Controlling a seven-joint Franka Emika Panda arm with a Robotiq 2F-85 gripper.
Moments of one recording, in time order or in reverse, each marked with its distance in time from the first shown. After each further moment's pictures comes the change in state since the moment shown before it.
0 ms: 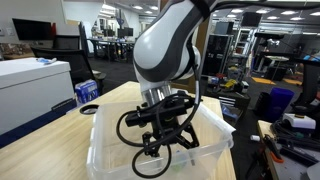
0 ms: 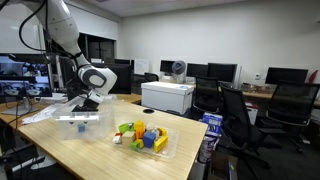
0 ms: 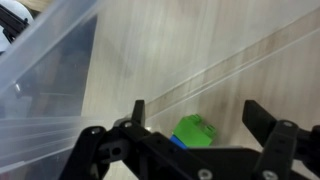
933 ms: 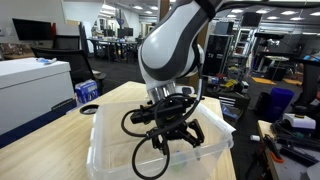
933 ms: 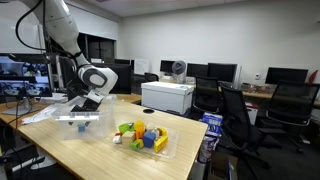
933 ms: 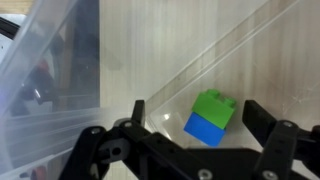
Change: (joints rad) arm 0.000 -0.025 -0.033 -0.035 -0.043 -0.008 0.166
